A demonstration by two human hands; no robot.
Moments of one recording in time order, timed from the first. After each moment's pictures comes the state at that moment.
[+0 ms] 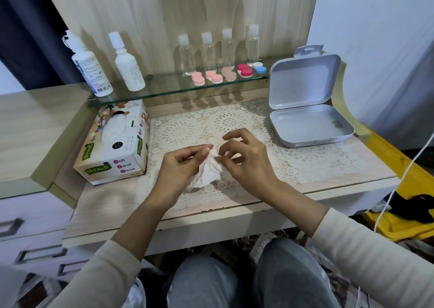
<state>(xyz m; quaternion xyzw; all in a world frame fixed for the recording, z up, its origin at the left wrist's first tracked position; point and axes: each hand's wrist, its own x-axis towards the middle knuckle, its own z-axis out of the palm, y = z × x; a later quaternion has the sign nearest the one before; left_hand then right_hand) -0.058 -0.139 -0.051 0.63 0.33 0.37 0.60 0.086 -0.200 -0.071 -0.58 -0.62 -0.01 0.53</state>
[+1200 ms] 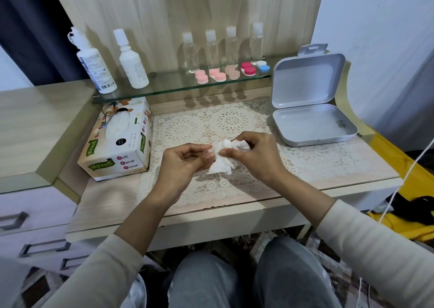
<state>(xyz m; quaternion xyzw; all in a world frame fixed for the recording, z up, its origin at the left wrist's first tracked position) -0.056 -0.143 -0.045 0.60 0.36 0.39 0.60 0.094 -0.203 -0.048 -0.67 -0.49 0.19 0.53</state>
